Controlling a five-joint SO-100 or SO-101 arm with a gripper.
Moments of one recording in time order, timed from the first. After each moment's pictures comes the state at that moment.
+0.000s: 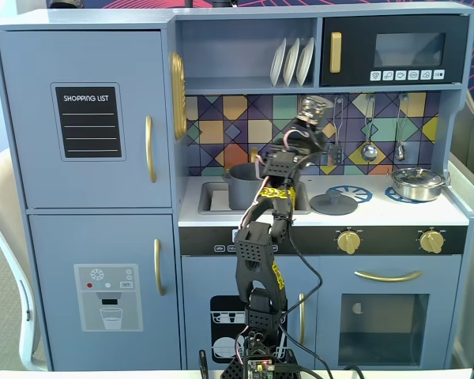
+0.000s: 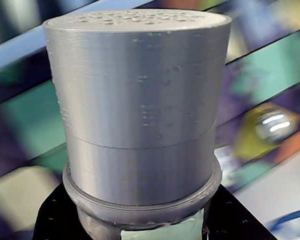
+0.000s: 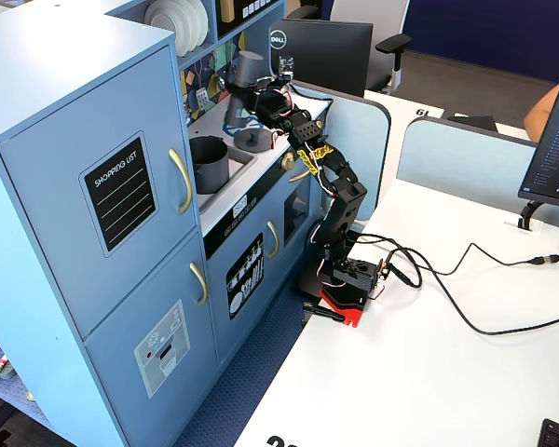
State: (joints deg) arm 25.6 111.5 79.9 27.8 -60.9
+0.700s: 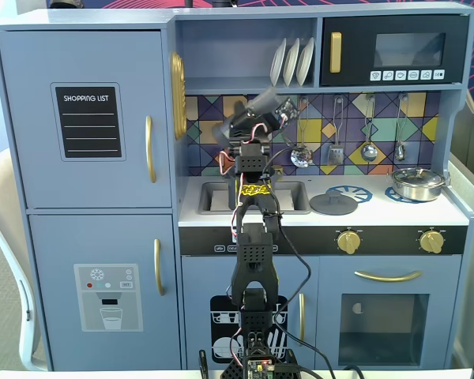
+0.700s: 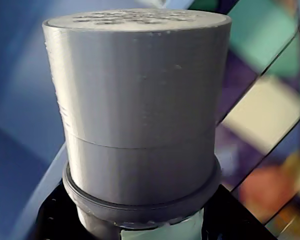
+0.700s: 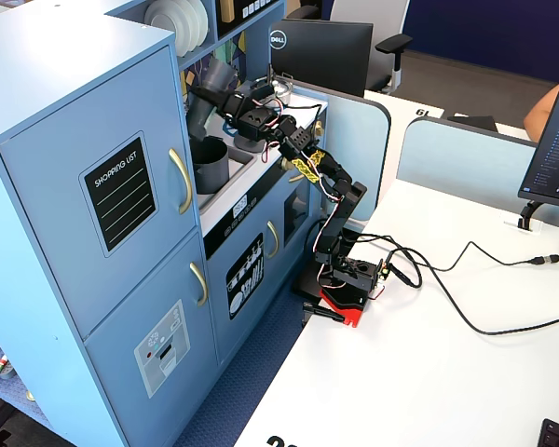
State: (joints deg) arm 3.3 111.8 73.3 31.1 -24.2
